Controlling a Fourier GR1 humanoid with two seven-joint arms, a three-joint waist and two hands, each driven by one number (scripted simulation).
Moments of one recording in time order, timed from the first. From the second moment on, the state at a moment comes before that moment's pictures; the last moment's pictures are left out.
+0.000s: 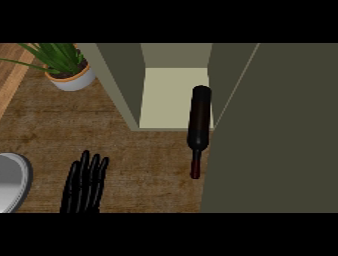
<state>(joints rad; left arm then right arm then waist) 0.13 0.47 -0.82 -2.01 0.52 0.72 -0.57 0.01 -0.07 0.12 -2.43 -0.17 0.29 0.61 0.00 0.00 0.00</state>
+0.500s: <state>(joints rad) 0.26 0.61 -0.64 -2.11 0.61 0.60 -0.60 0.10 -0.01 0.29 -2.43 -0.21 0.28 0.71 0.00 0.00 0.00</state>
